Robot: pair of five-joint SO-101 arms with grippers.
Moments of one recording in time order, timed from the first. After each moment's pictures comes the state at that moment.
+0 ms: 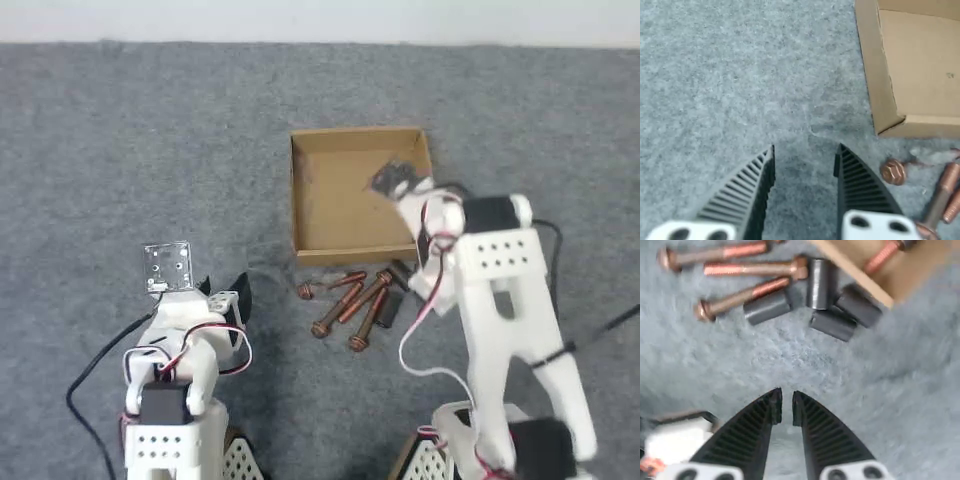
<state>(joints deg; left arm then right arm) -5.5 -103.2 97.1 62.0 12.2 -12.4 -23.6 28.7 89.9 40.3</state>
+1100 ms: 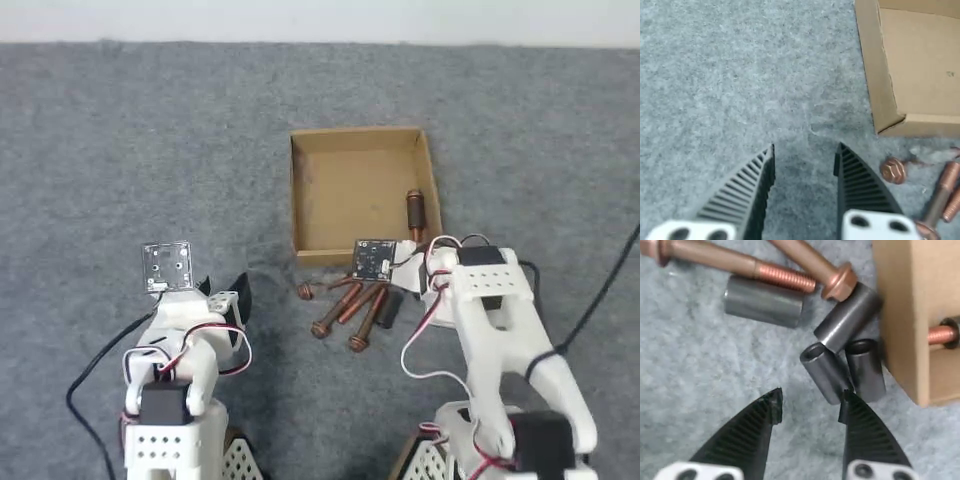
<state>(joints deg) -5.5 -103.2 97.1 62.0 12.2 -8.4 -18.8 52.2 55.2 74.9</state>
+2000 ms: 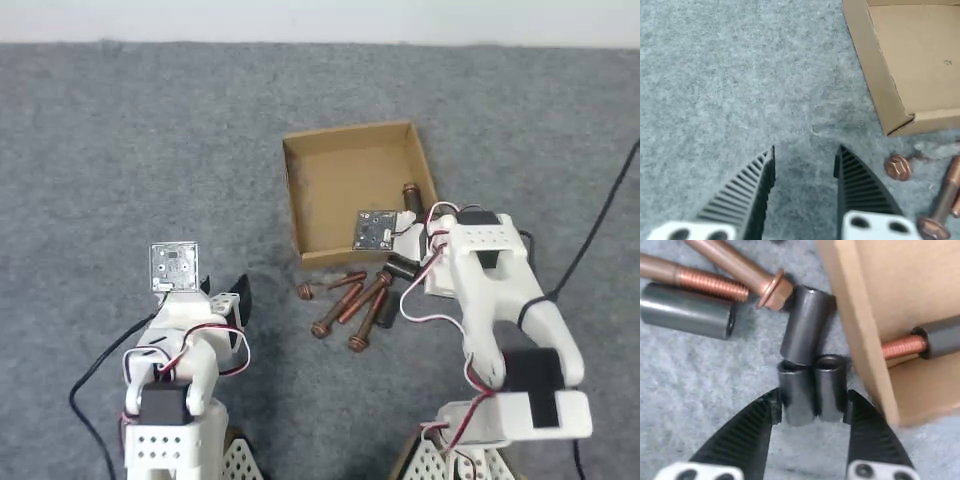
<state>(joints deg) -5.5 -103.2 97.1 62.0 8.4 -6.2 1.4 38.2 55.2 77.4</state>
